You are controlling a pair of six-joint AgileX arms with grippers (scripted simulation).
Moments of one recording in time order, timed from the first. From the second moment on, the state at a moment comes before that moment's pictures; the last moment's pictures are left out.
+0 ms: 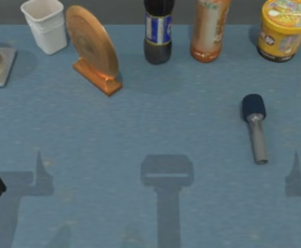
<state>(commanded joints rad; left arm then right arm) 0.00 0.00 0.00 0.00 0.00 0.00 0.00 0.00 0.00 0.00 0.00 0.00</state>
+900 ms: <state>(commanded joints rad) 0.00 0.00 0.00 0.00 0.00 0.00 0.16 0.89 0.65 -0.46 0.01 0.18</state>
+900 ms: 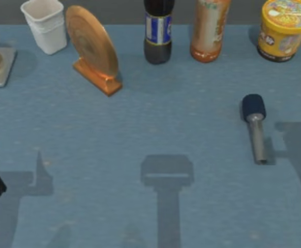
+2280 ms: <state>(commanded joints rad) 0.00 0.00 0.00 0.00 0.00 0.00 0.33 1.93 1.32 -0.86 0.02 0.36</state>
